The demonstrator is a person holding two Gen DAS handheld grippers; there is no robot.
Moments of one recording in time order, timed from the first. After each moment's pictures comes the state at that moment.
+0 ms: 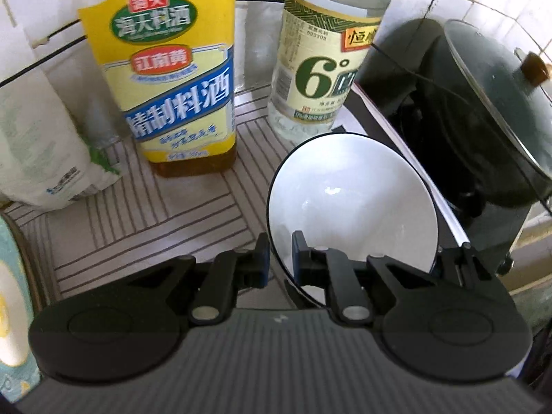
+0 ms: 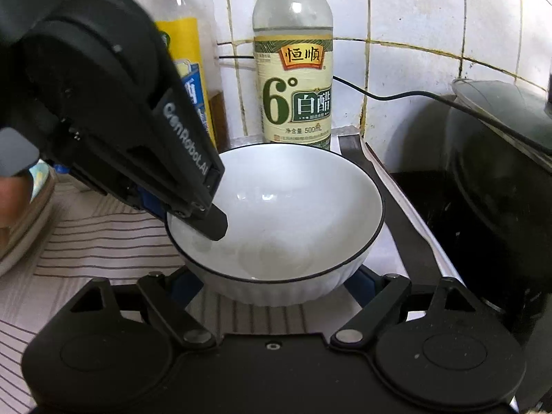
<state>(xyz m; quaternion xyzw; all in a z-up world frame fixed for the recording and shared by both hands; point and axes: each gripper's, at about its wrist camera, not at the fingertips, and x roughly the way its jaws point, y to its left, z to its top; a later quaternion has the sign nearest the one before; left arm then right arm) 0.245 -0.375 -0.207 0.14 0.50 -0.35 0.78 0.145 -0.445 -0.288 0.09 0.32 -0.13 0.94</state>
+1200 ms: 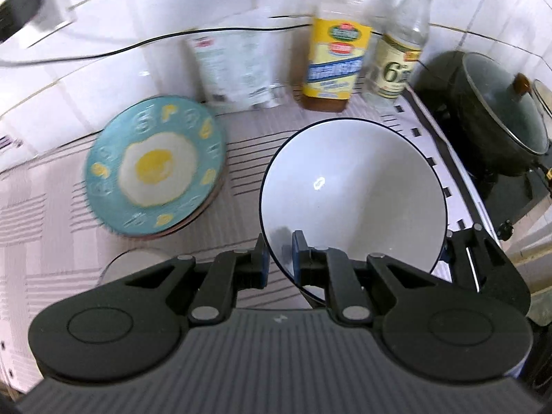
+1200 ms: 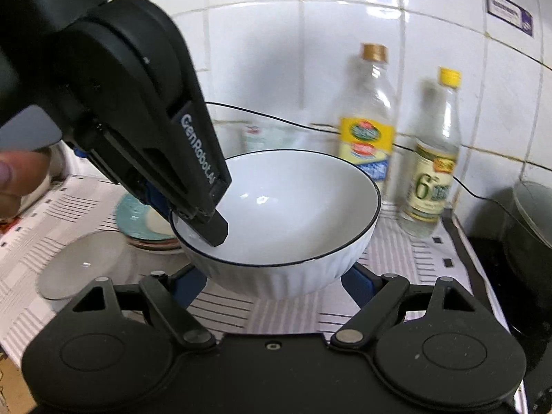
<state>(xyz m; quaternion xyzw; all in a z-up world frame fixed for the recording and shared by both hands) 0.149 -0.179 -0.110 0.10 0.49 -0.25 0.83 0.057 -0.306 -0.203 0.01 0.26 0.02 0.96</state>
